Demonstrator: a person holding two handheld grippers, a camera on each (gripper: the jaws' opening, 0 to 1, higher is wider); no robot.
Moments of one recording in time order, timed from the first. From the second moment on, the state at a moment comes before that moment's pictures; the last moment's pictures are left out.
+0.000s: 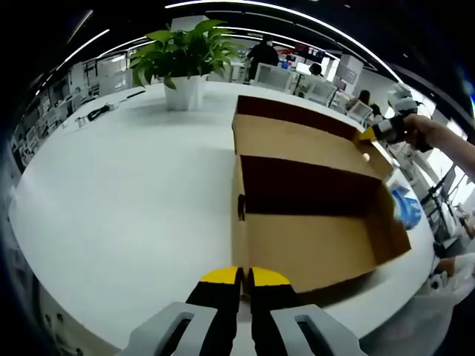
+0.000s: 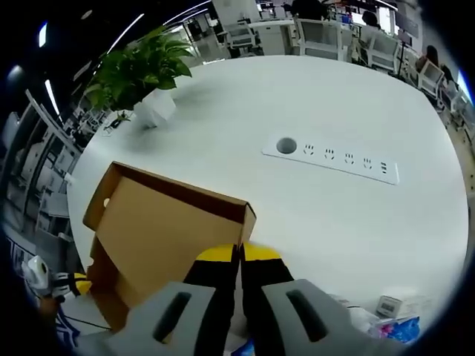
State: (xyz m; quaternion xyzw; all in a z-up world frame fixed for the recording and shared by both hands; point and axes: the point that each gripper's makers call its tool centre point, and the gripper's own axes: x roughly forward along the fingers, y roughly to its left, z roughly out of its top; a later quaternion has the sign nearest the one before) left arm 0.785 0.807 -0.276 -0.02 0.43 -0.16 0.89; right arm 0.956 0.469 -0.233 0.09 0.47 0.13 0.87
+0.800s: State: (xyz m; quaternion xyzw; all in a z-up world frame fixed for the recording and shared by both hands) left arm 0.787 0.807 -0.278 -0.02 0.43 -0.17 0.89; right arm 0.934 0.476 -0.185 0.07 0.42 0.16 0.89
